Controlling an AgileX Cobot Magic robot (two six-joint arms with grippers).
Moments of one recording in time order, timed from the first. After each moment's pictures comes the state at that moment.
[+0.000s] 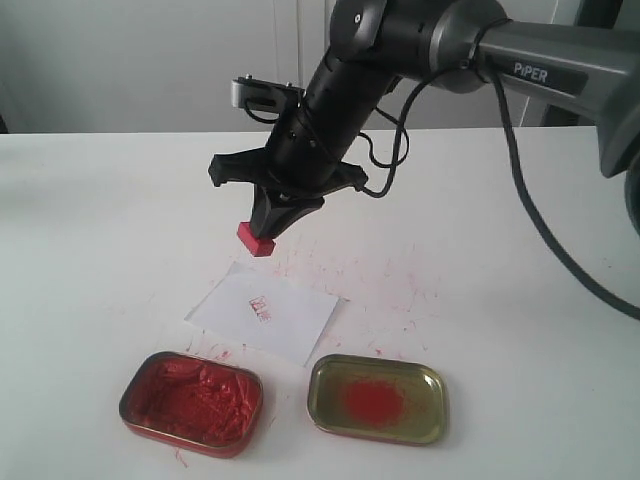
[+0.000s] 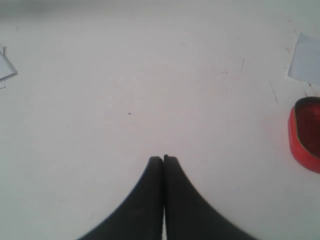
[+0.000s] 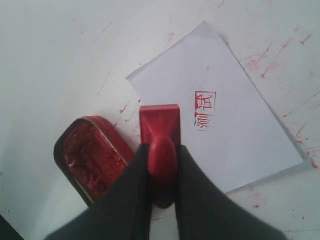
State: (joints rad) left arm 0.01 0.00 0.02 -0.13 0.51 0.13; right arm 0.55 2.13 -1.90 0.45 1.16 -0.09
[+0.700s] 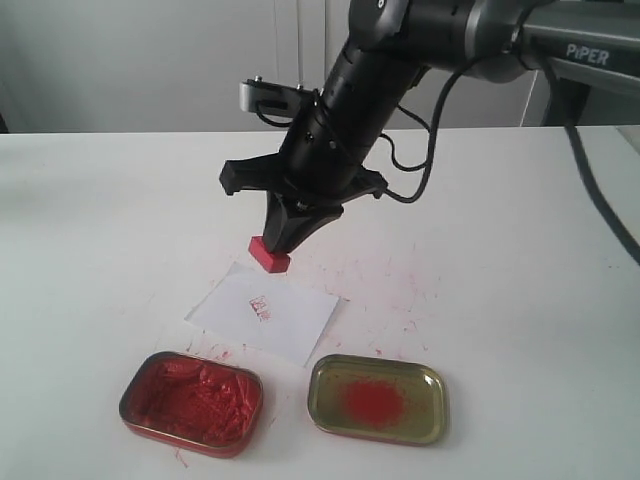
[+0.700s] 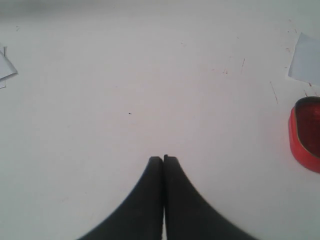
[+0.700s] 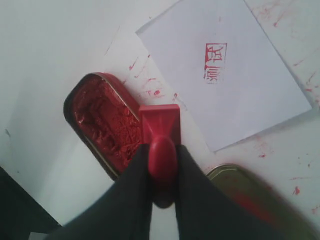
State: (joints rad) left arm 0.01 0.00 0.02 -0.13 0.51 0.13; right arm 0.55 2.01 -1.76 0.46 1.20 -0.11
